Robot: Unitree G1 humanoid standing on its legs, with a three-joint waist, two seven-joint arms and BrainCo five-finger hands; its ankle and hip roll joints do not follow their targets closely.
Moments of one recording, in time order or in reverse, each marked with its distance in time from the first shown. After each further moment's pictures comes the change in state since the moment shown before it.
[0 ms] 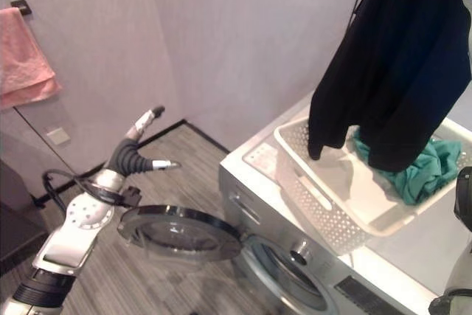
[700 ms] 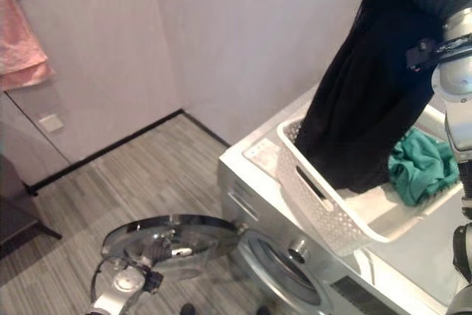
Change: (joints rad) left arm 0.238 -0.230 -0.194 0.720 -0.137 0.014 -0.030; right arm 0.490 -0.018 -0.221 -0.278 0.168 -0.113 0.114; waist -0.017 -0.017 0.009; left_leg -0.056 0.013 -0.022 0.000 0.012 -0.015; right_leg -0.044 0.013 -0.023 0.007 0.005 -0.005
